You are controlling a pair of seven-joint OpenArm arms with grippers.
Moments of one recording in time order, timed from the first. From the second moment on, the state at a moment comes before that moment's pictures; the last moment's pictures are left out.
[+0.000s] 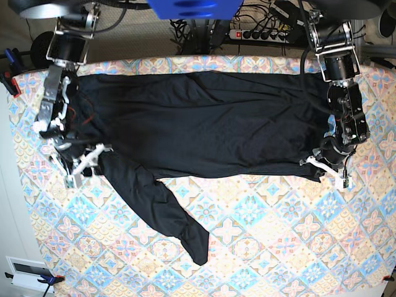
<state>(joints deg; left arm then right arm) -9.9 -19.8 -15.3 71.9 -29.7 -15.2 43.0 5.5 16.1 13.5 88.9 19.7 24.8 -47.4</state>
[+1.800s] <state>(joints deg) -5.8 -19.6 -22.3 77.9 -33.1 -15.1 44.8 10.7 21.0 4.5 72.9 13.4 32.2 -35.9</state>
